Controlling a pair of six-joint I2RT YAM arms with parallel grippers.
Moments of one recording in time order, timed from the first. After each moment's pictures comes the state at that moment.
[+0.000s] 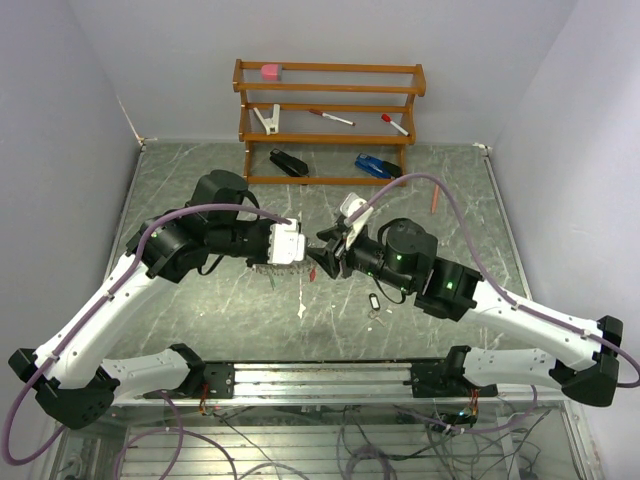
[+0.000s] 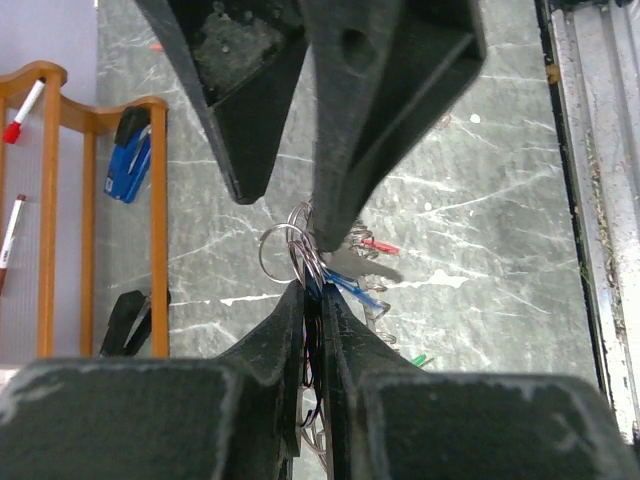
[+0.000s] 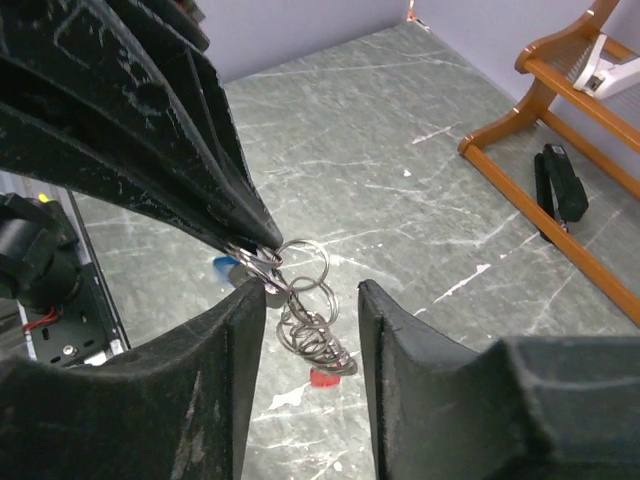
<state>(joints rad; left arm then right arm) -0.73 1.10 1.40 -0.90 0.54 0.89 1.10 1.07 1.04 -0.09 0.10 -0.04</state>
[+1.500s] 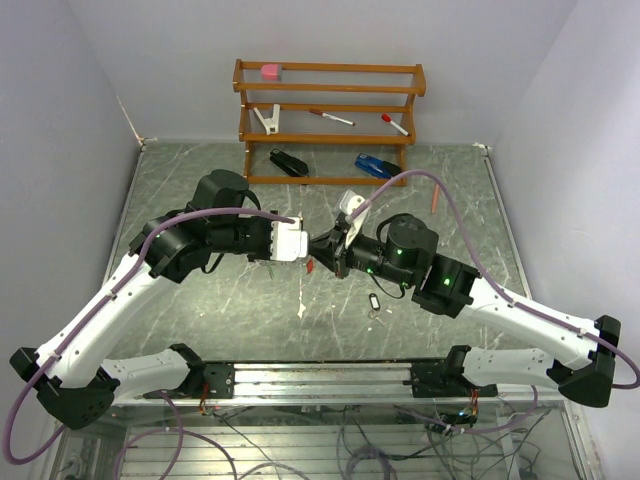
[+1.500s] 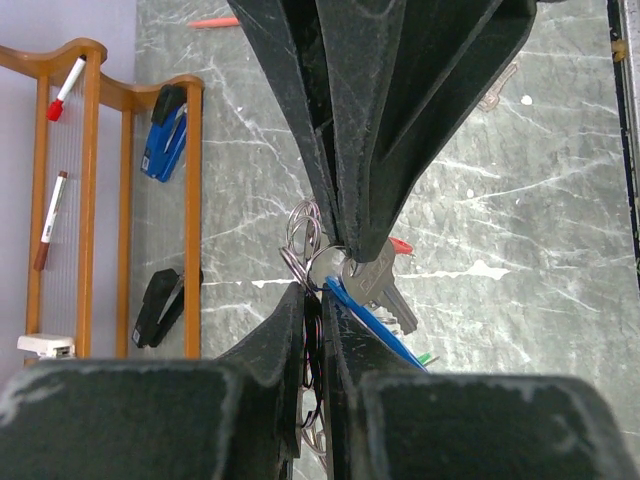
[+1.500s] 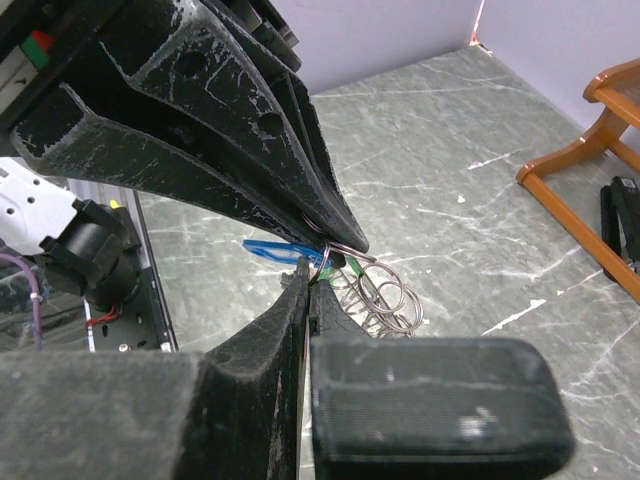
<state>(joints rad) -0.73 1.10 1.38 -0.86 0.47 0.91 1.06 1.09 1.04 -0.04 -0.07 0.00</state>
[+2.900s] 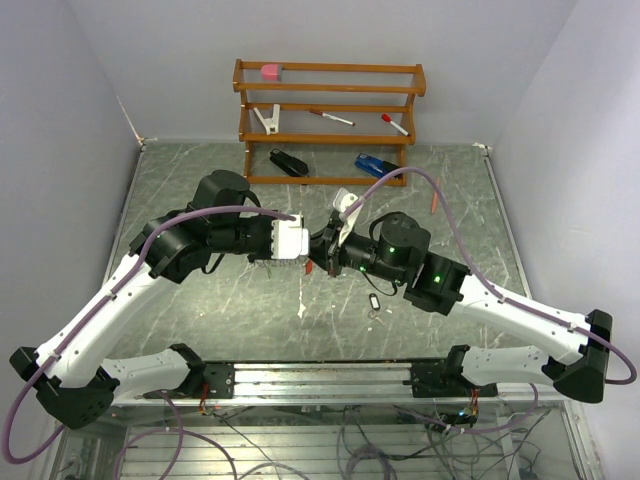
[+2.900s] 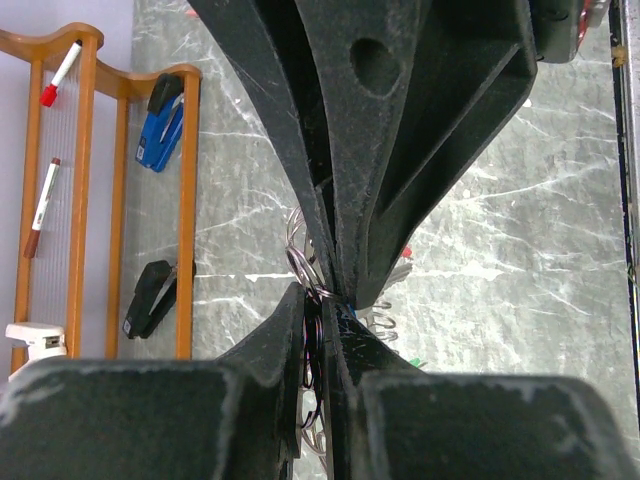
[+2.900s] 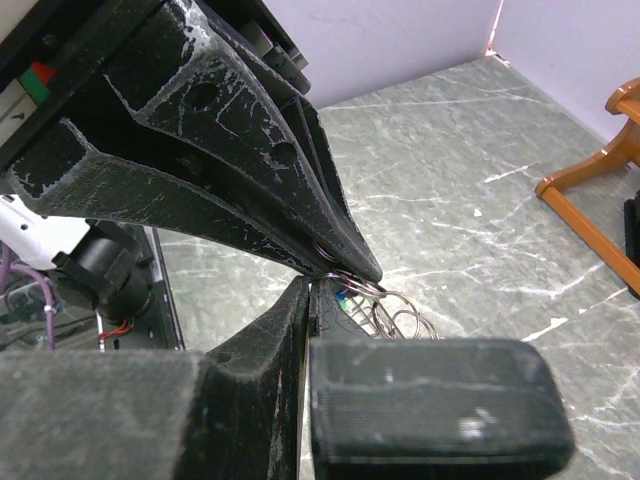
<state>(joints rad) -0.73 1.10 1.38 -0.86 0.44 0.87 1.06 1.14 1.05 0.03 -0.10 0.03</state>
